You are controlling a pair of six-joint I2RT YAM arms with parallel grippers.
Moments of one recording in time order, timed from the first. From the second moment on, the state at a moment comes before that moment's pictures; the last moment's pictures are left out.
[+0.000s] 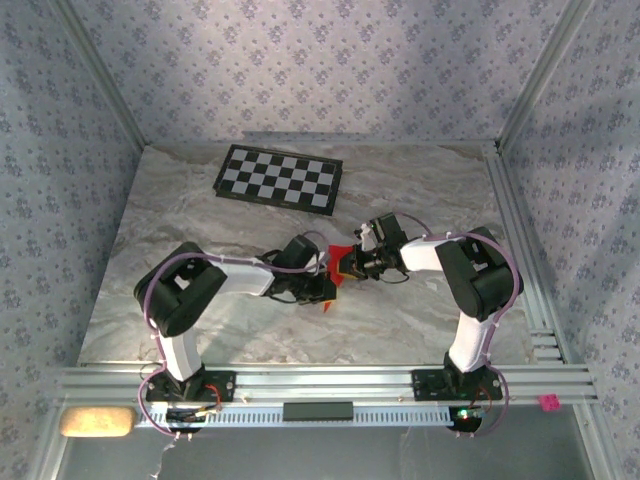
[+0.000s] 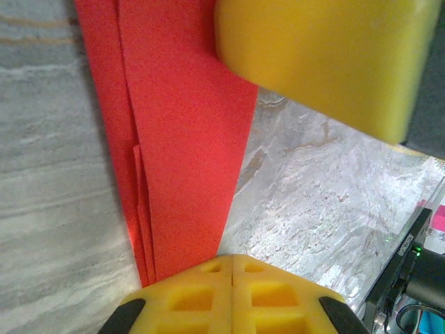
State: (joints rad) left arm -0.81 1.79 0.80 0.05 0.51 -0.86; right arm 0.45 1.83 0.82 0.02 -0.70 0.66
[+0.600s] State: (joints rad) left arm -0.87 1.70 0.67 0.13 0.48 -0.91; right arm 0.45 1.83 0.82 0.02 -0.70 0.66
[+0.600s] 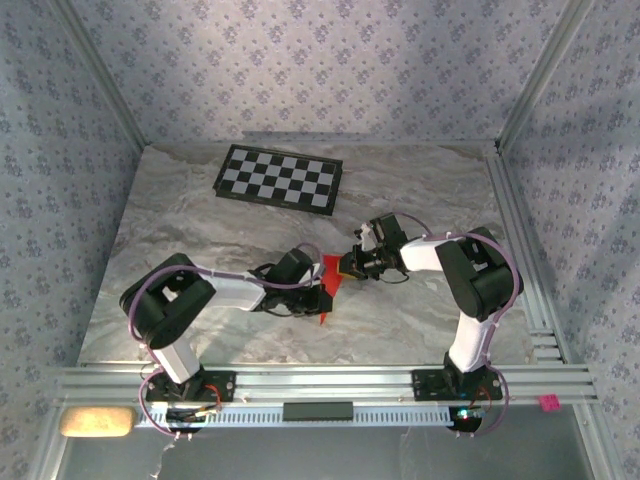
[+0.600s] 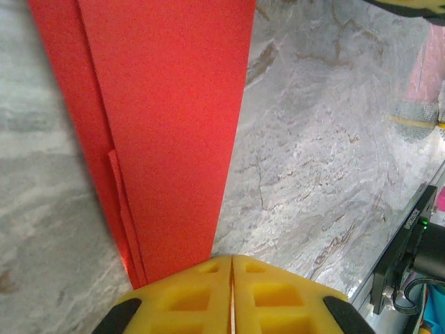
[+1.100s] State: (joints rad) left arm -0.87 1.64 0.67 0.10 0.47 -0.90; right arm 0.45 1.83 0.82 0.01 -0.69 0.66
